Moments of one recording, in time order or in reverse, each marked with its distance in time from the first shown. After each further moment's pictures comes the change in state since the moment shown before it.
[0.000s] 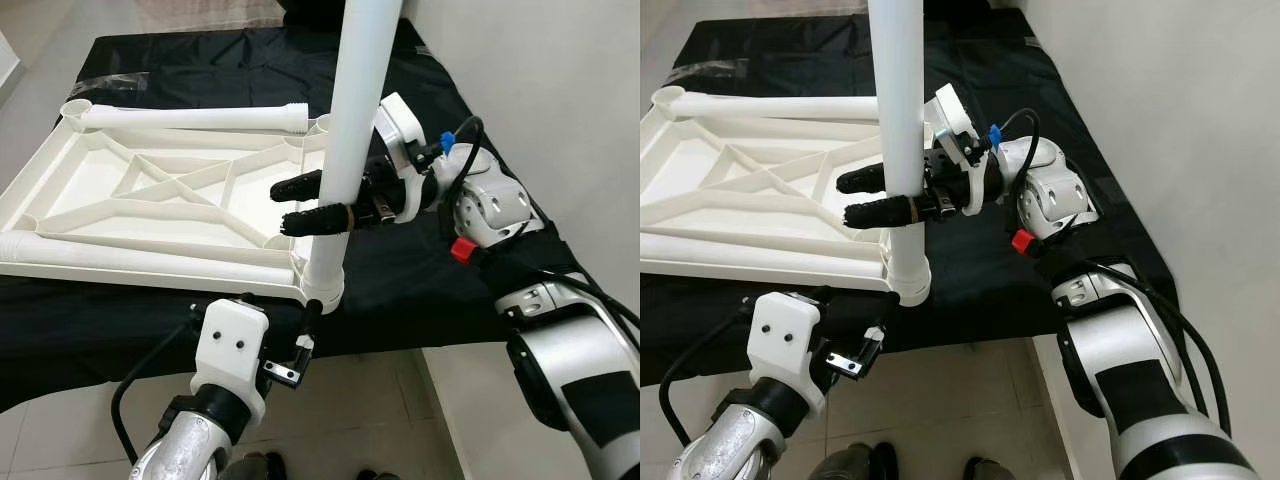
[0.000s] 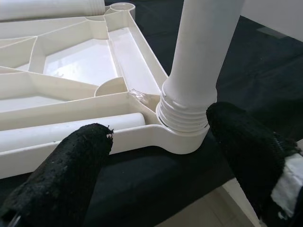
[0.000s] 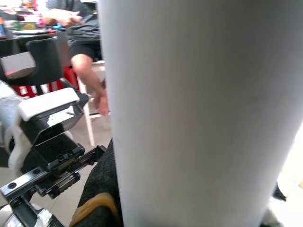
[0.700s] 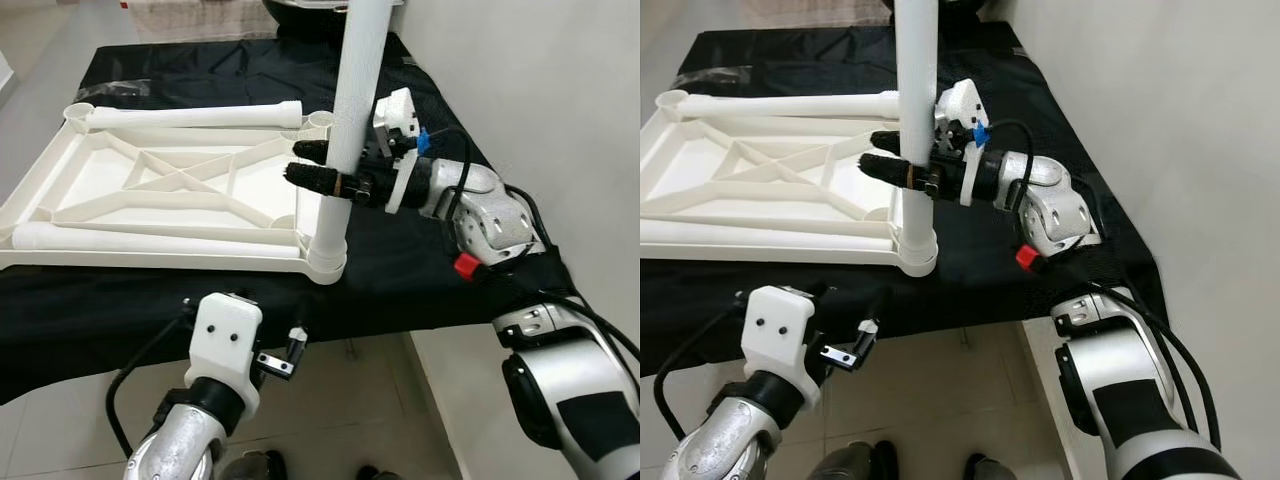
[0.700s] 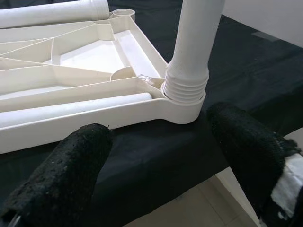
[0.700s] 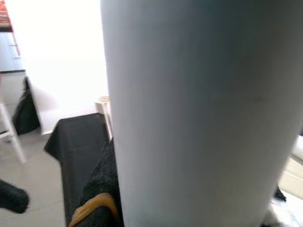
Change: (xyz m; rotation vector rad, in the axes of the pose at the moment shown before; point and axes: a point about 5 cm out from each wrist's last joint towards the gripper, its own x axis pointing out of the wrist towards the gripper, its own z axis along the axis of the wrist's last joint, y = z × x) left arm 0.002 0.007 0.000 0.016 -0.006 0.021; right arm -0.019 -0.011 -0.016 0.003 -0.021 -0.521
